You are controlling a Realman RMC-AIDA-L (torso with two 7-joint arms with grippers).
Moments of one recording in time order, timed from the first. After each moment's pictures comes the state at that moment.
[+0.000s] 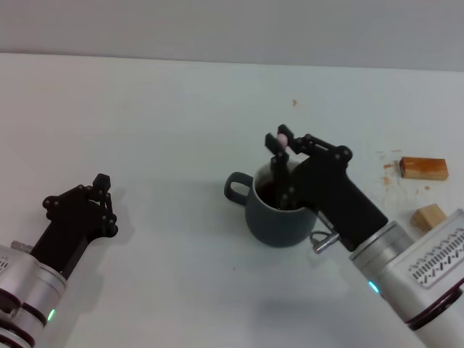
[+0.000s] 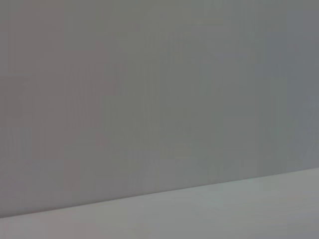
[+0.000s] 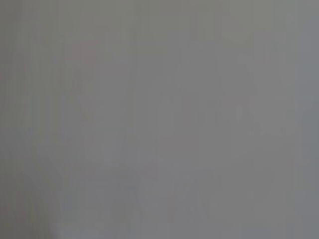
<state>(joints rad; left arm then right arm) -0.25 -2.07 -0.42 -0.34 2.10 1.15 0.07 0.39 2.09 0.28 0.58 -2.14 -1.21 -0.22</state>
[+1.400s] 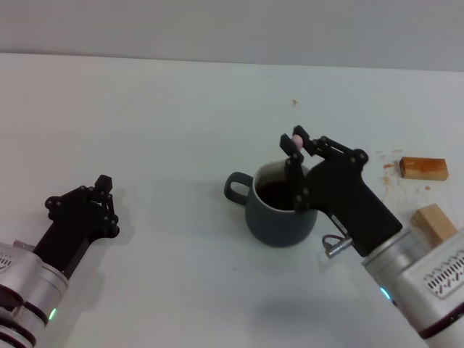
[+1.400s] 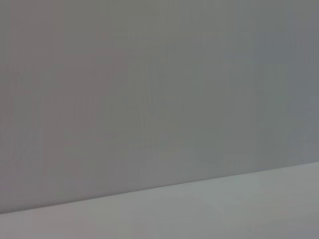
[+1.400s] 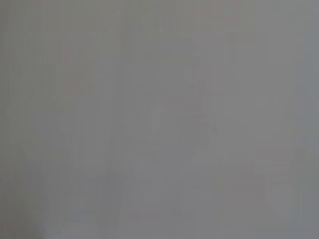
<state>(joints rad) -0.26 -2.07 -0.42 -0.33 2.10 1.13 0.07 0.36 2.08 0.29 0.58 -2.13 -1.24 -0.23</state>
